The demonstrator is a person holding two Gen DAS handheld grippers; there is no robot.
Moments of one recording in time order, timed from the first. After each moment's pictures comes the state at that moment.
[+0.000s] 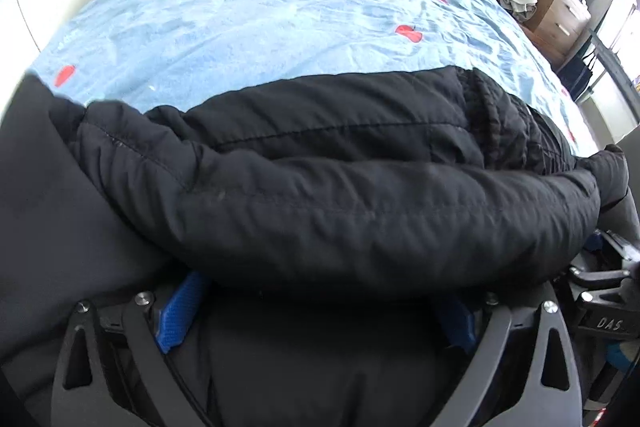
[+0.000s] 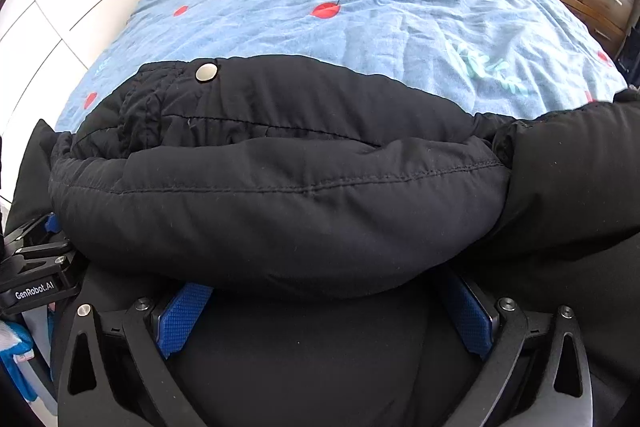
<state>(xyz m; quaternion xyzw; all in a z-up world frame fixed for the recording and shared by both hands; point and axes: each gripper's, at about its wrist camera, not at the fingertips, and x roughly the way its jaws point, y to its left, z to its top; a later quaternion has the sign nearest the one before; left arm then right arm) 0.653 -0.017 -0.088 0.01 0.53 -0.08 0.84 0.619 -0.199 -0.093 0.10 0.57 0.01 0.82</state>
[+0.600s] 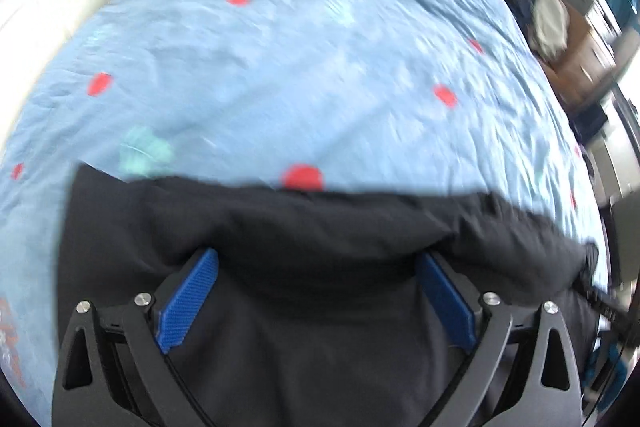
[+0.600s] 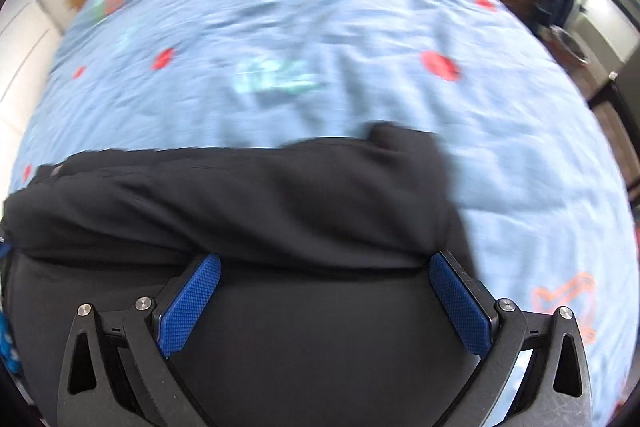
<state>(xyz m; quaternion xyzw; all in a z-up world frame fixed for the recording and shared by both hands) 0.701 0.031 -0.026 -0.05 0.53 -0.03 0.85 0.592 -0.346 -0.069 0.13 0.58 -0.15 0.79</state>
